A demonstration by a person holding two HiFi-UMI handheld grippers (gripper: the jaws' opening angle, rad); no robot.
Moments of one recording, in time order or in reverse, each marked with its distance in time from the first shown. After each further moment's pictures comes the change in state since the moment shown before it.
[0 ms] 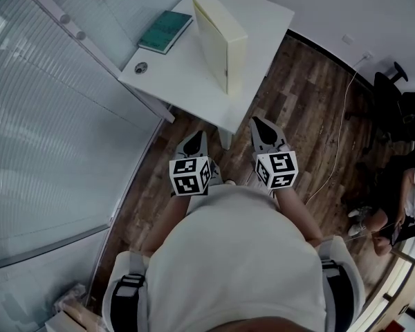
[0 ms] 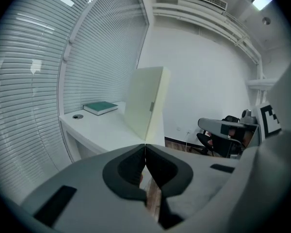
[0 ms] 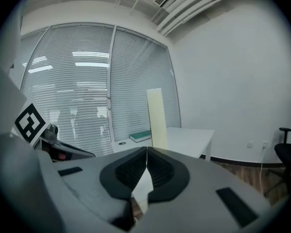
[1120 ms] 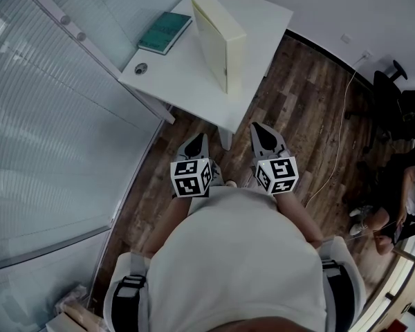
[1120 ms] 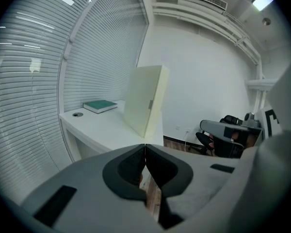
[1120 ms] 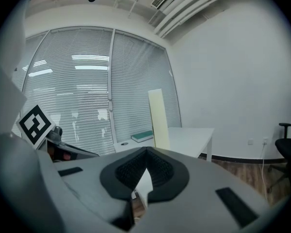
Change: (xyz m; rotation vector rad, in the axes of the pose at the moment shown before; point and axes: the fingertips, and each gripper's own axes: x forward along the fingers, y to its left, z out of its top) left arm -0.005 -0.004 -0.009 -0.002 0.010 -0.008; right arm -0.016 0.008 -0.010 0.030 -0.019 0.009
